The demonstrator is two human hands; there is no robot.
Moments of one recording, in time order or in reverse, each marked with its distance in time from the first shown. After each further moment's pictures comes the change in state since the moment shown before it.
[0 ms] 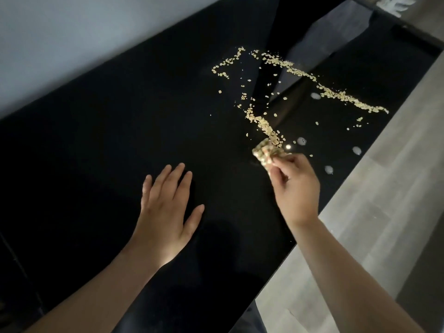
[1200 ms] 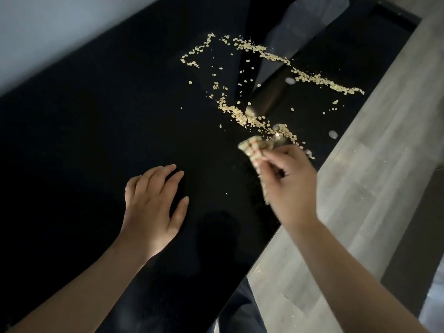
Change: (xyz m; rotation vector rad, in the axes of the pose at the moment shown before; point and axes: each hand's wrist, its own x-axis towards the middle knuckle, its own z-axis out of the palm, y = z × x) left_hand 0.018 0.016 0.012 0.007 -0.012 0.041; right_hand -0.004 -0.002 -0.041 0.212 0.023 0.072
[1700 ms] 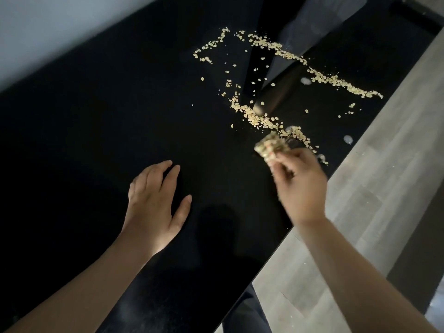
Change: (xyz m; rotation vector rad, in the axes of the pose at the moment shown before) left_hand 0.001 -0.009 0.001 0.002 -0.004 -0.109; right_hand 0.008 0.029 0.015 -0.198 -0.047 -0.049
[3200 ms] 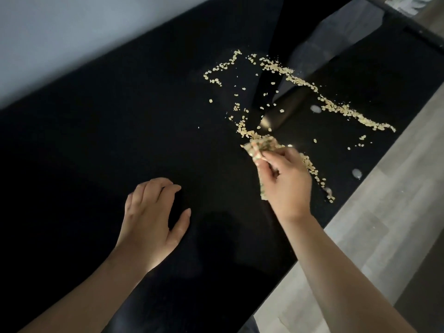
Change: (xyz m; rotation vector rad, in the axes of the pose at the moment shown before) left_hand 0.020 0.003 -0.012 -0.038 0.002 -0.071; right_hand 0.057 -0.010 0.037 0.029 0.018 -0.074
